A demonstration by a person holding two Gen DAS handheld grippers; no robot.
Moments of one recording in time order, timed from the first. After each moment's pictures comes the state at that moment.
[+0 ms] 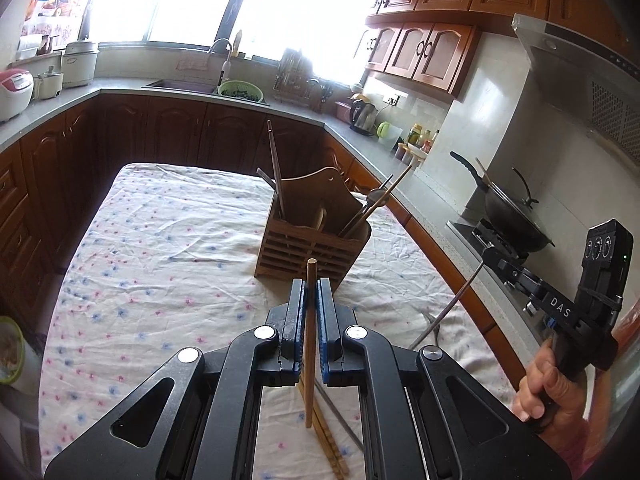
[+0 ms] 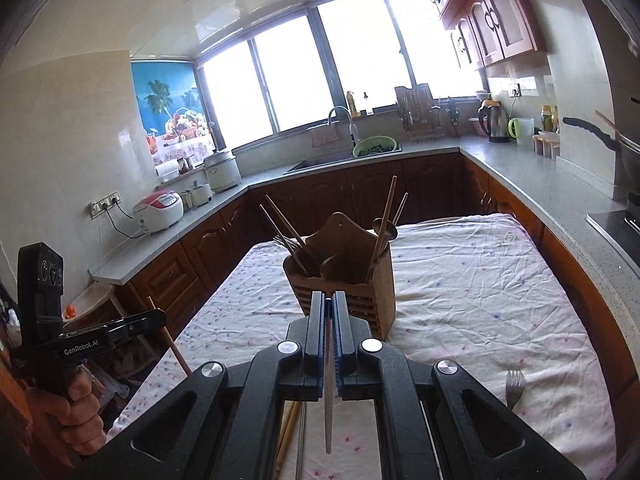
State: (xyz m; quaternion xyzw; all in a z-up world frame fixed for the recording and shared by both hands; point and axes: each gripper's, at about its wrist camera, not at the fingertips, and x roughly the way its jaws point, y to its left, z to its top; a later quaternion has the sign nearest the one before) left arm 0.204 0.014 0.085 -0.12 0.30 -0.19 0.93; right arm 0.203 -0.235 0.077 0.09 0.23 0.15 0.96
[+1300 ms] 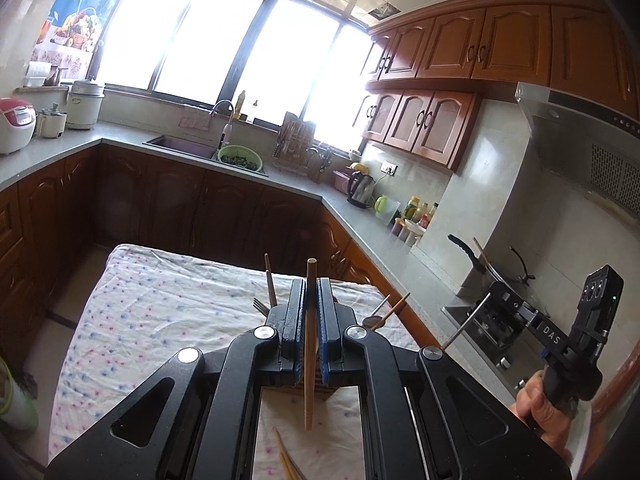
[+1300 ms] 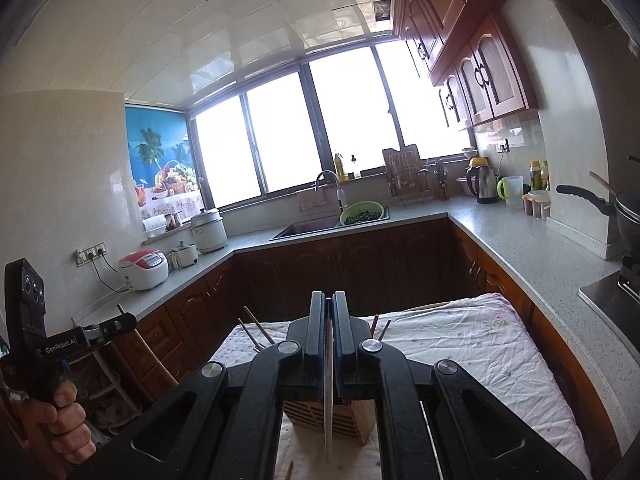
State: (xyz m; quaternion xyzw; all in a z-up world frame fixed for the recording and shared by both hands) left arm 0.268 0.031 0.162 -0.16 0.19 -0.18 0.95; right arm 0.254 -0.252 0.145 0.10 0.13 0.12 0.98
